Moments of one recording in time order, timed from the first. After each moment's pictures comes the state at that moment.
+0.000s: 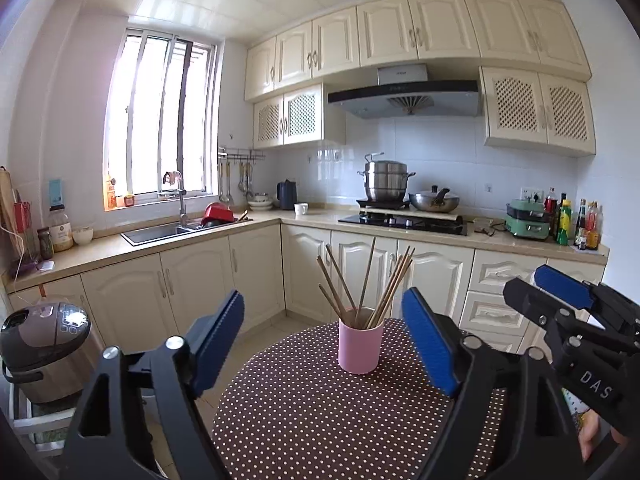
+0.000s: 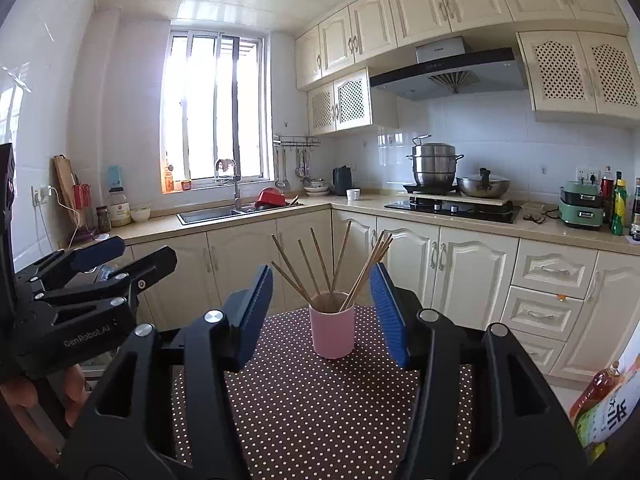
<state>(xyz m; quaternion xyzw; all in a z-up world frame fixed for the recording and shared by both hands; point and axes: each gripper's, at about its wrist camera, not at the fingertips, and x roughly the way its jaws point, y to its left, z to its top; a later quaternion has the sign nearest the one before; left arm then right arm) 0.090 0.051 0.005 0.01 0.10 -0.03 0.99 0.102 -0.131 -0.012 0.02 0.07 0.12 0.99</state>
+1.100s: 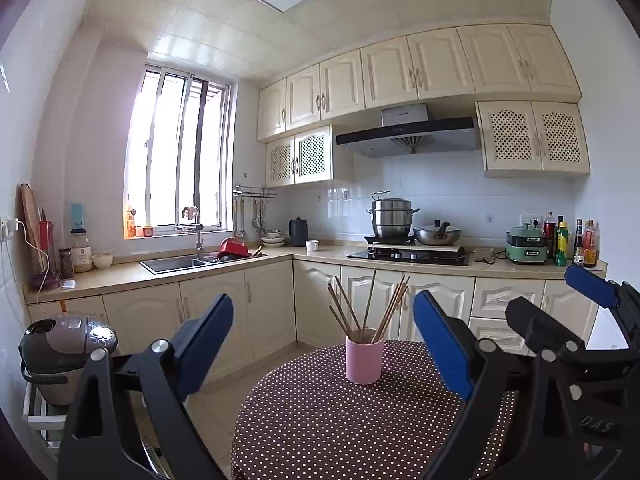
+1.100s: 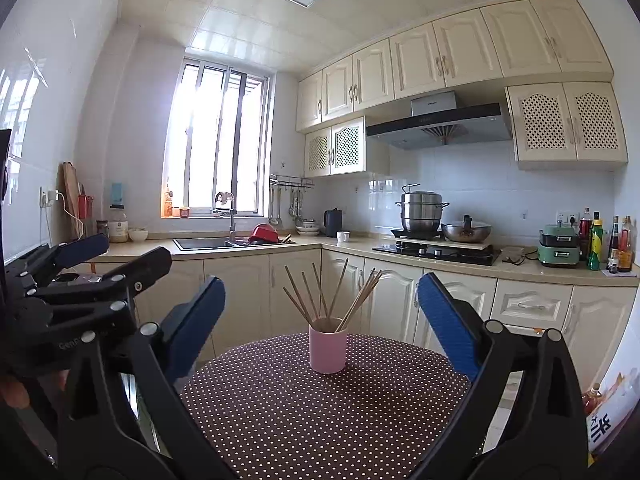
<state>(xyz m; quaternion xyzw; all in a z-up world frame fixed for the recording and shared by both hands) 0.000 0.052 0.023 0.02 0.03 -0.01 1.00 0.015 -0.122 -0.003 0.00 -0.01 0.10 1.00</state>
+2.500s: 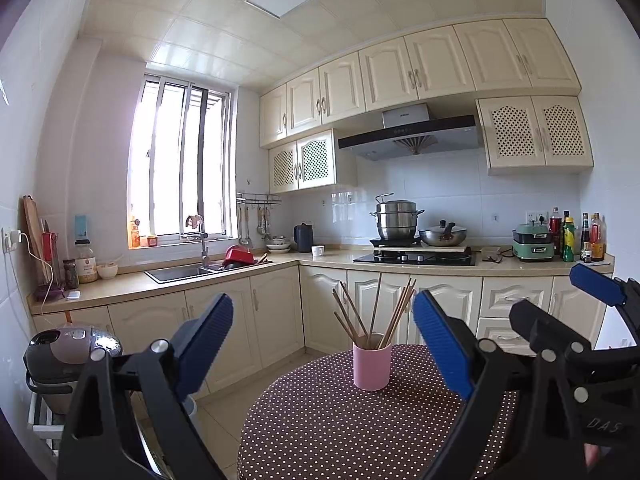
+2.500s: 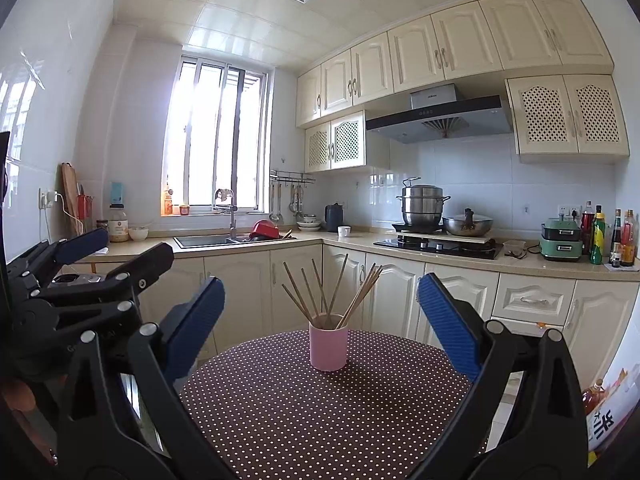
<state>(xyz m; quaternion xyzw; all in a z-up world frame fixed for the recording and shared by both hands) 0.010 0.057 0.023 0.03 0.02 0.00 1.00 0.025 -0.127 -0.006 0.00 0.00 0.10 1.00</state>
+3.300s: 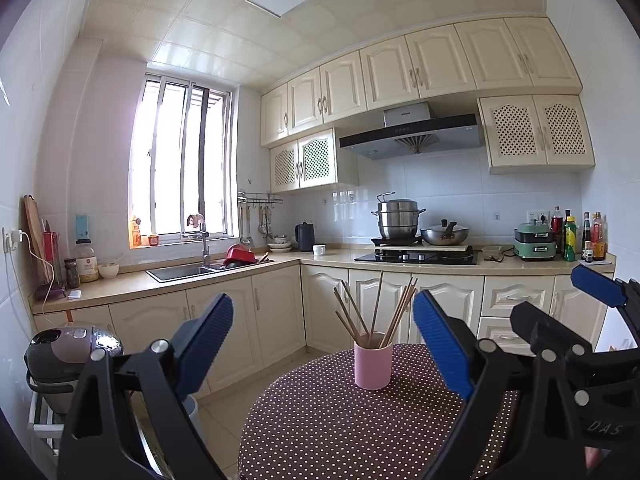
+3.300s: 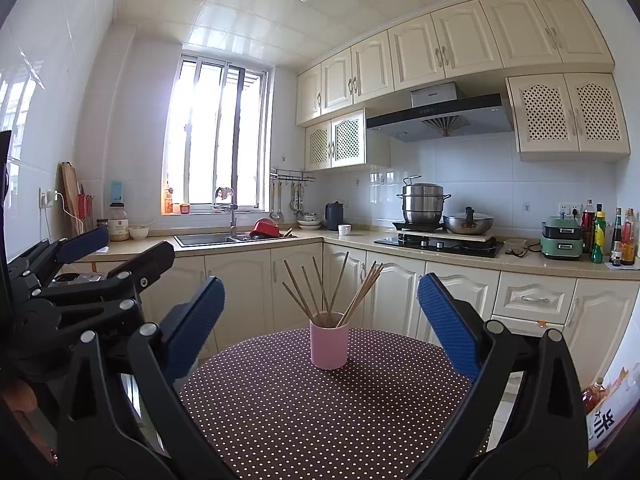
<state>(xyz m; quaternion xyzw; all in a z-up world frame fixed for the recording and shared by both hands) 0.014 0.060 0.021 0.03 0.02 0.00 1.00 0.026 -0.124 -0.009 0.00 0.01 0.10 1.00</state>
